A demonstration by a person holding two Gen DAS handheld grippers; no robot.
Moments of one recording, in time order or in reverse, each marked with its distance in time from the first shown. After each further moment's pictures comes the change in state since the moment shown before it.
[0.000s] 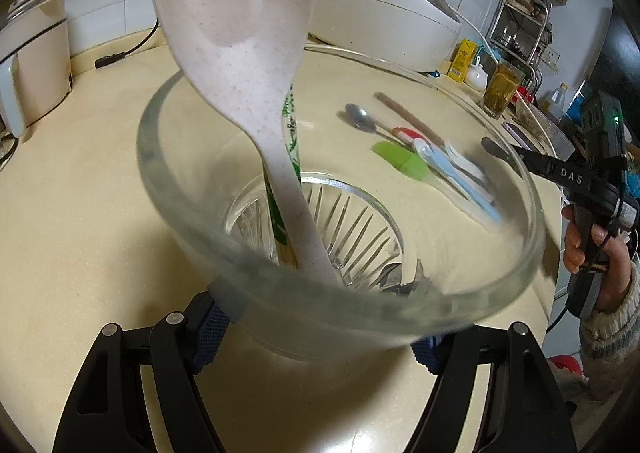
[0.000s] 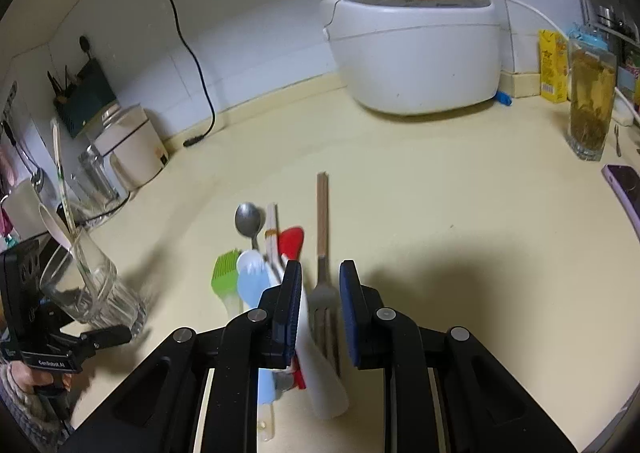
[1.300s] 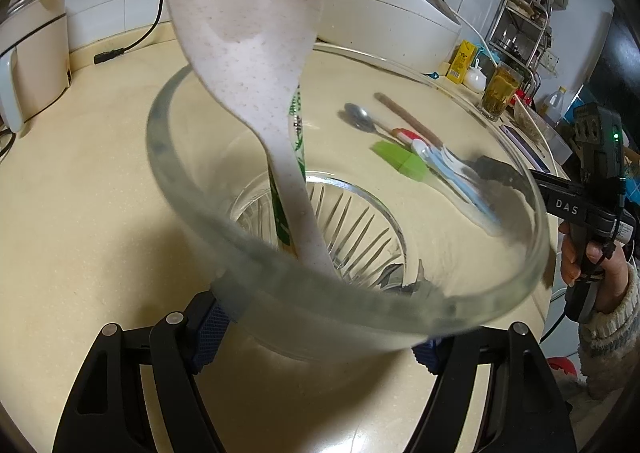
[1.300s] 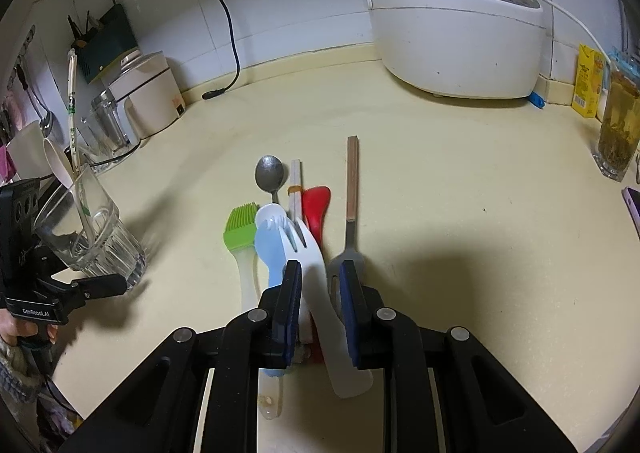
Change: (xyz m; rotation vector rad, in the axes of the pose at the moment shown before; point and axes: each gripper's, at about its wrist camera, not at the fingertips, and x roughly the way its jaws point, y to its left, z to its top) left arm 0.000 0.007 0.000 -0.010 0.003 -0.020; right arm 0.010 0.021 -0.006 -0.136 0.098 0.024
